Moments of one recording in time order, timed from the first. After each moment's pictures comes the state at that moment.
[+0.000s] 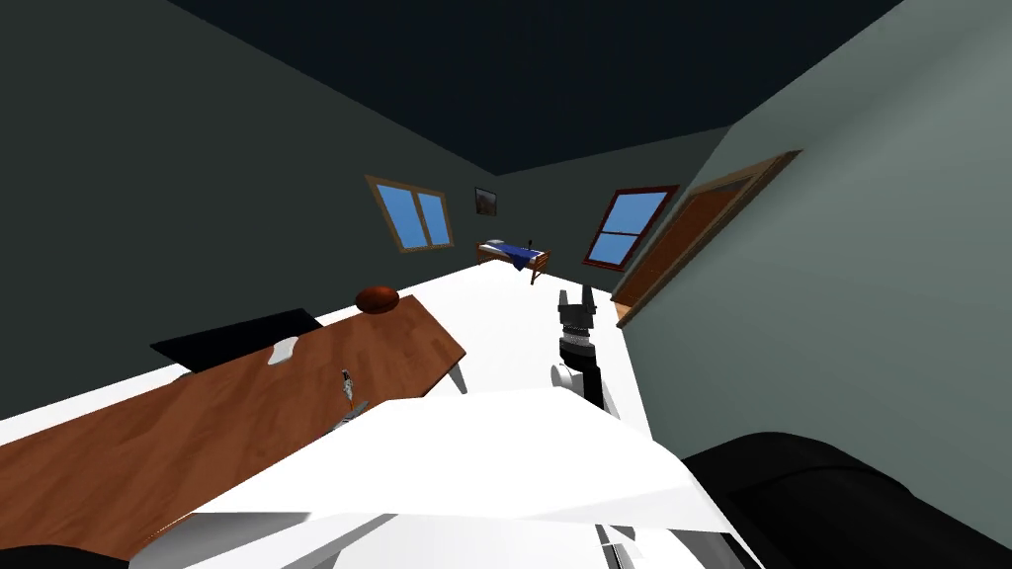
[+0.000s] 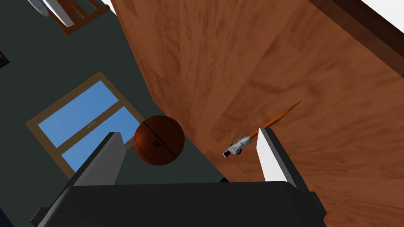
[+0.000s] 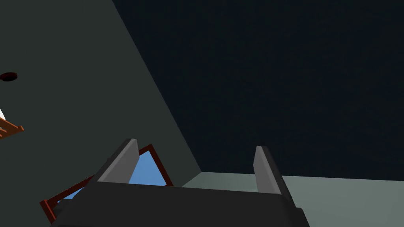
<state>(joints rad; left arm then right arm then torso) 0.93 0.57 0.06 -1.71 -0.14 -0.15 0.29 0.46 0.03 0.02 -2.24 -0.02 -0.54 -0.14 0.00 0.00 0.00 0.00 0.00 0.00</state>
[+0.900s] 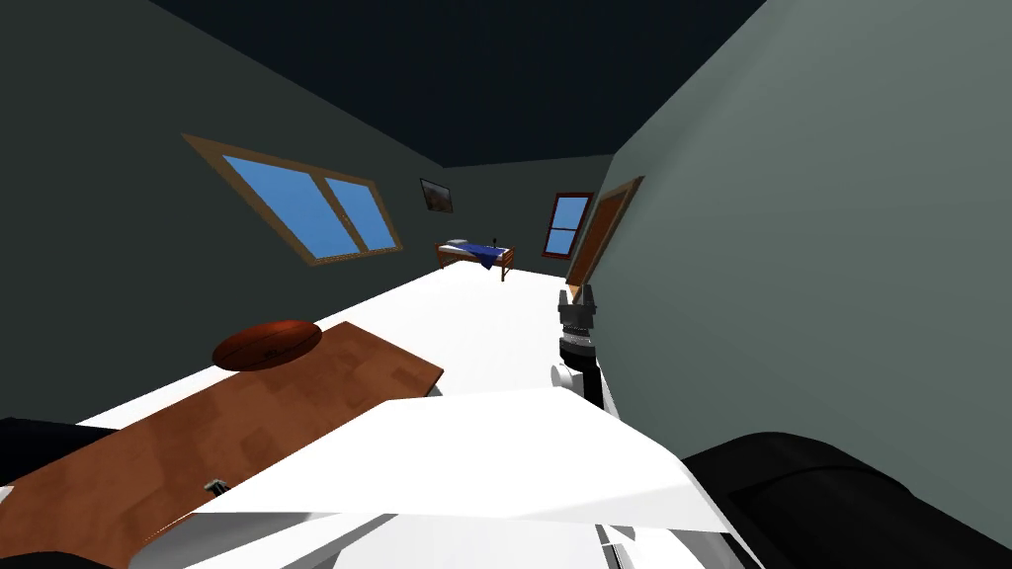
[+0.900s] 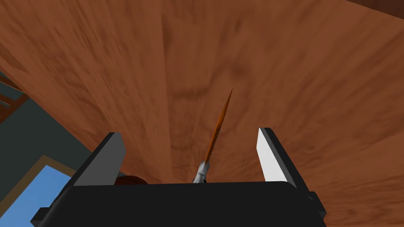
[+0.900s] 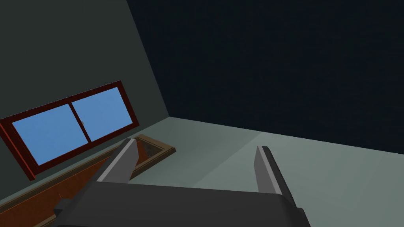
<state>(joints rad) 1.05 0.70 -0.01 -1.54 -0.11 0.02 0.41 0.46 0.03 0.02 -2.24 -0.02 -0.54 -0.14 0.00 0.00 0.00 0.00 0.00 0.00</state>
